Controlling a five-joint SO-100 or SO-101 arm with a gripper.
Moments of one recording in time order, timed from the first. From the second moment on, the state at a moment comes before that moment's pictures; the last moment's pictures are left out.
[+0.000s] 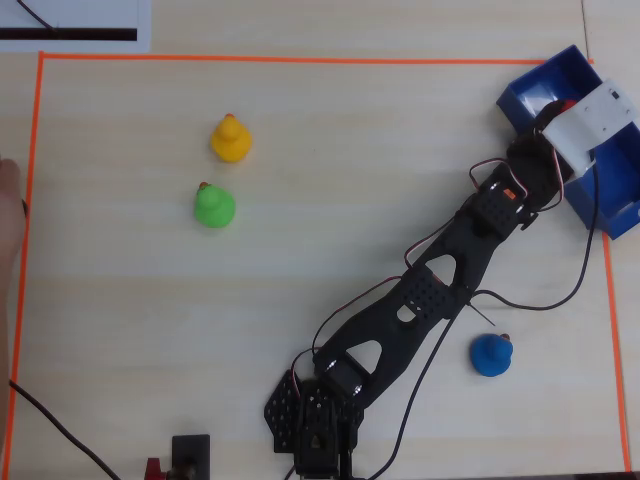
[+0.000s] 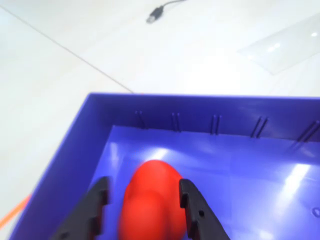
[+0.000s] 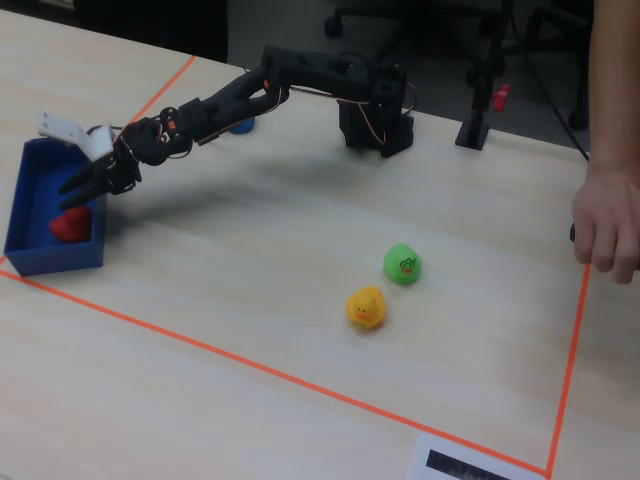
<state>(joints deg) 48.4 28.5 38.0 1.9 -77.3</state>
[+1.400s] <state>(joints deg) 38.8 125.1 118.8 90.9 -96.9</state>
